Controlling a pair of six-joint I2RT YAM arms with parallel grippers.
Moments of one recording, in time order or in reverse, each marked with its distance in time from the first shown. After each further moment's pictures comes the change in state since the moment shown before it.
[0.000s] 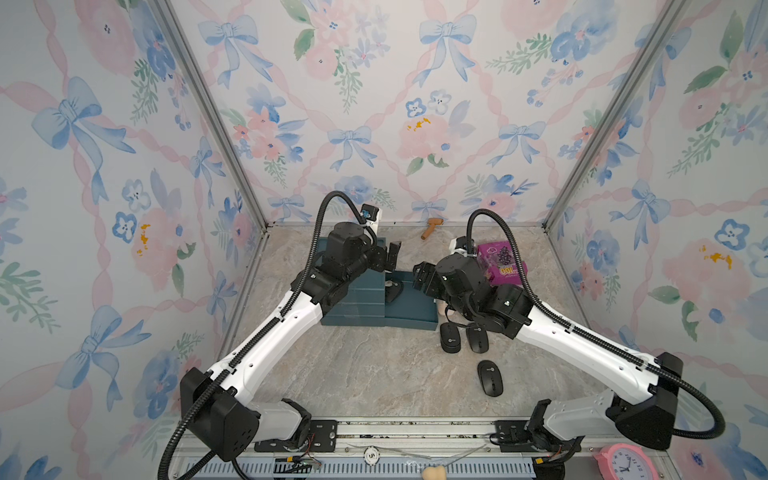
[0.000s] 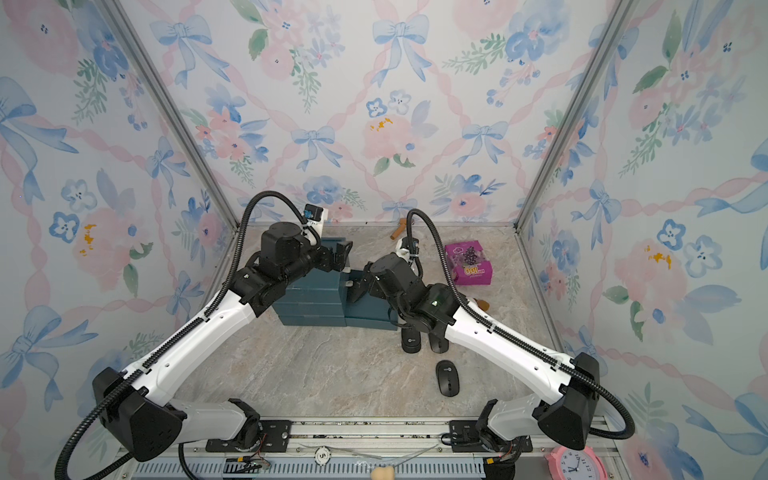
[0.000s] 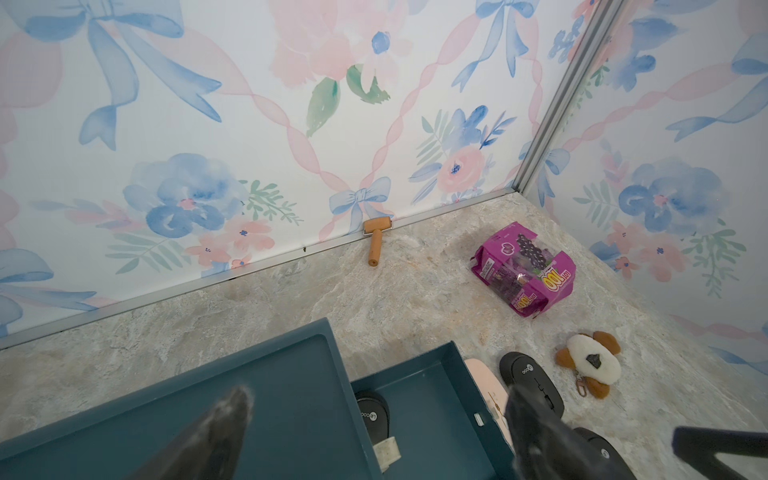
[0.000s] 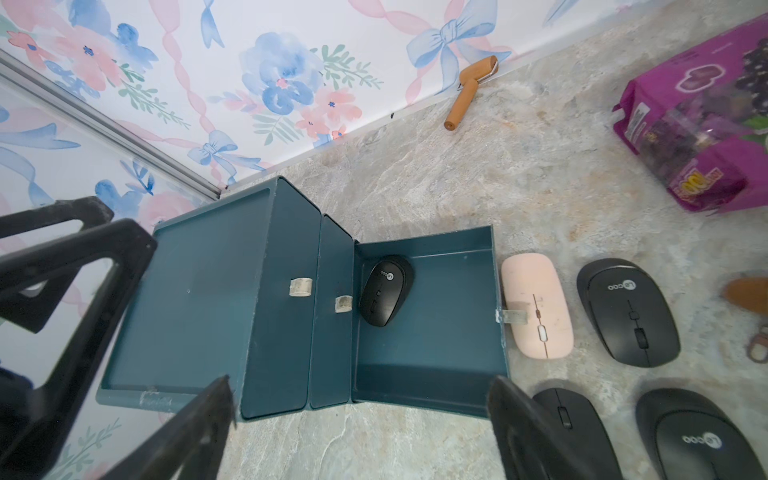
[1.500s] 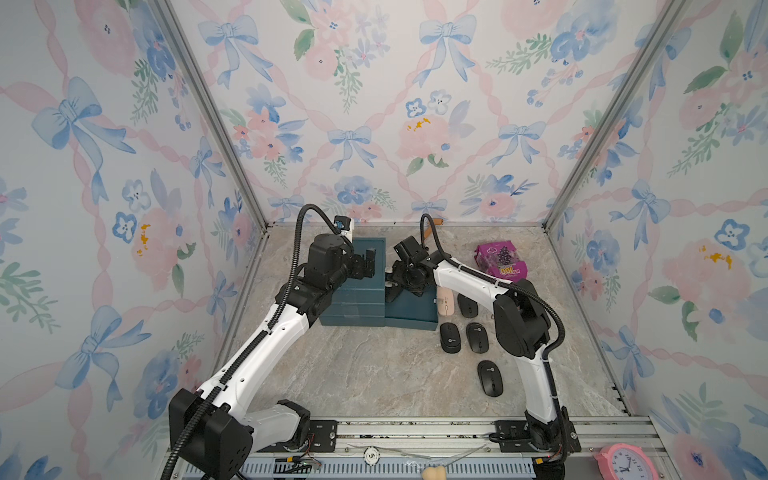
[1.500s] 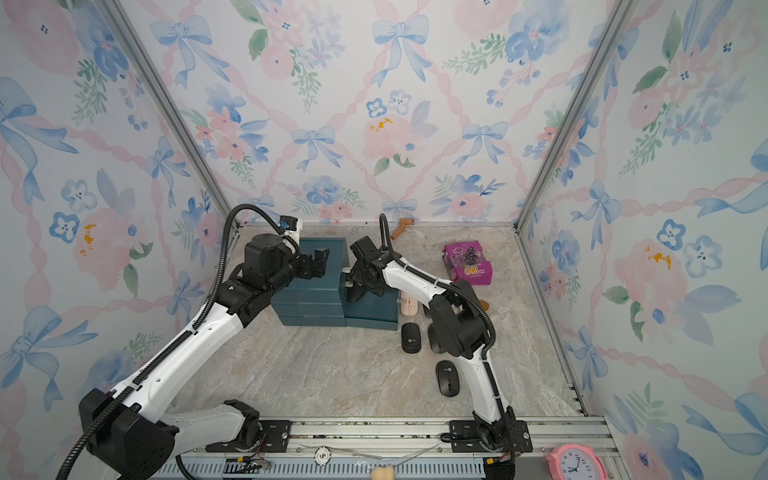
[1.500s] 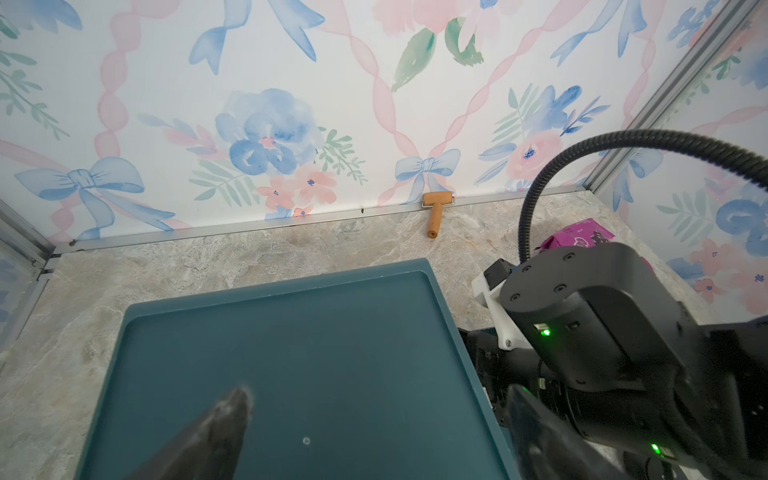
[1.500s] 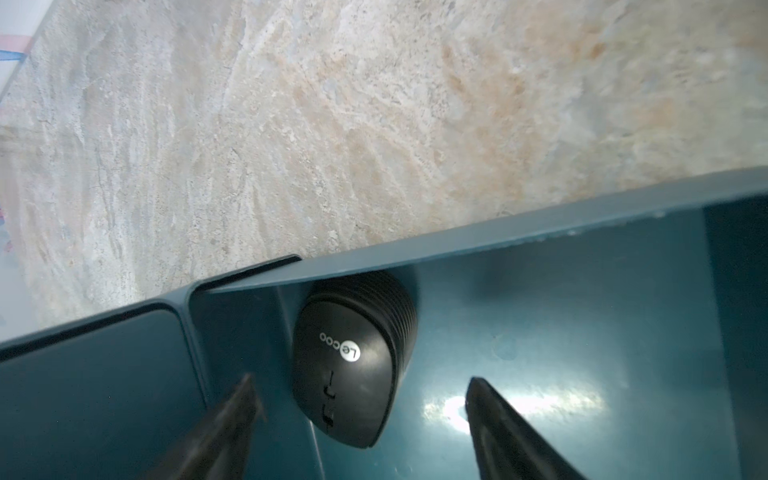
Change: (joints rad) left arm 0.121 -0.105 -0.160 -0.008 -0.031 -0.055; right arm -0.228 0.808 0.453 -0.049 -0.417 0.142
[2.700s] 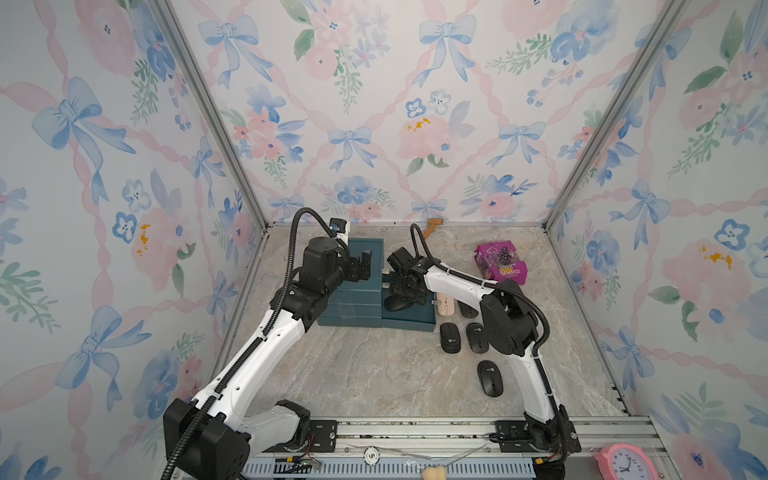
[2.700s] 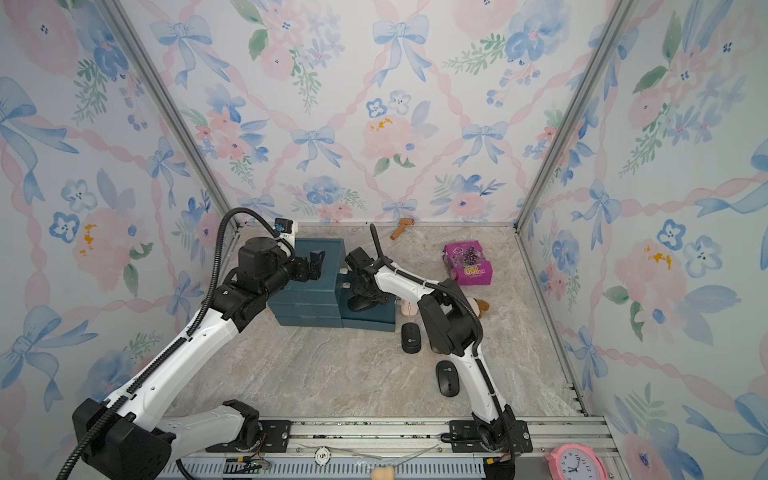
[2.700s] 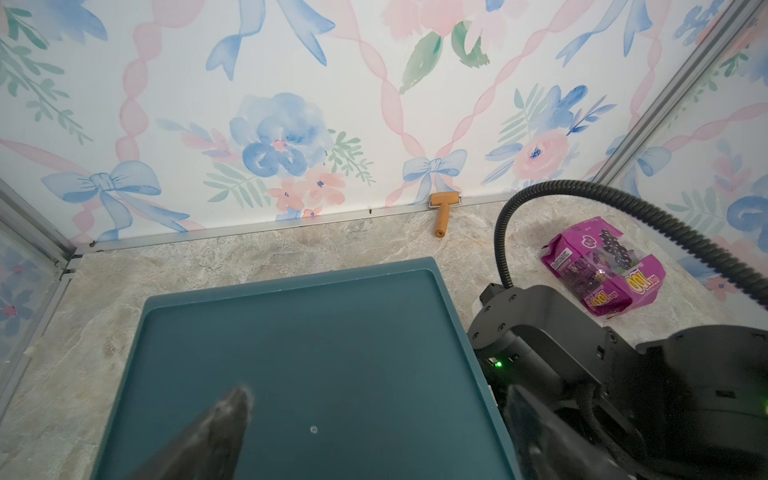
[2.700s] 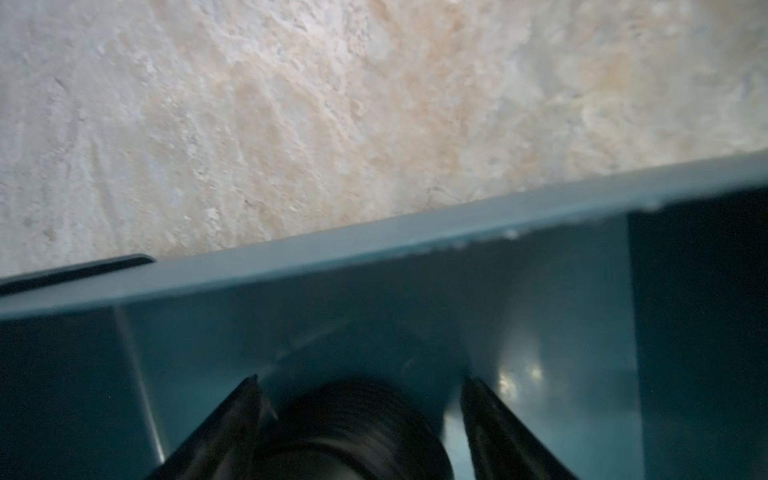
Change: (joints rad) left arm 0.018 -0.040 -0.029 -0.003 0.002 0.018; right arm 0.039 0.064 -0.007 -0.106 0.112 -0.085
